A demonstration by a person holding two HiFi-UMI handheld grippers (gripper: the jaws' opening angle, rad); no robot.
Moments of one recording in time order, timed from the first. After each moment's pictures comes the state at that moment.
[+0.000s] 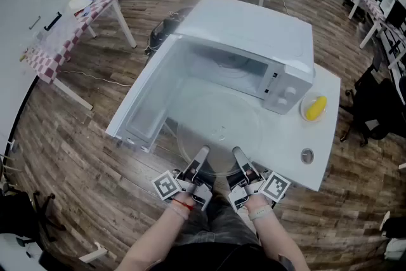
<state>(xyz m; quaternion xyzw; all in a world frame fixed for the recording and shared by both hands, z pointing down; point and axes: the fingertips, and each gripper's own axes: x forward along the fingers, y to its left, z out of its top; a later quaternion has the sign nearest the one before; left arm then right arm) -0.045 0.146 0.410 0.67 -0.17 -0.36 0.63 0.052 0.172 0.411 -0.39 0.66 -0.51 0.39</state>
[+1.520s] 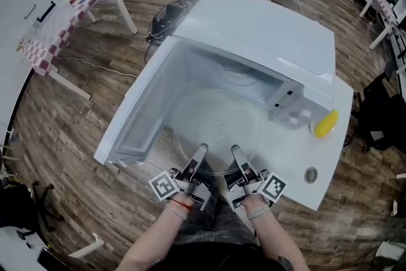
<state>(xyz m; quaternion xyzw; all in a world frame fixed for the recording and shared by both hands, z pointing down) -0.043 0.076 0.433 0.65 -0.21 -0.36 0.63 0.057 0.097 0.435 -0.37 0.65 -0.54 0.39</state>
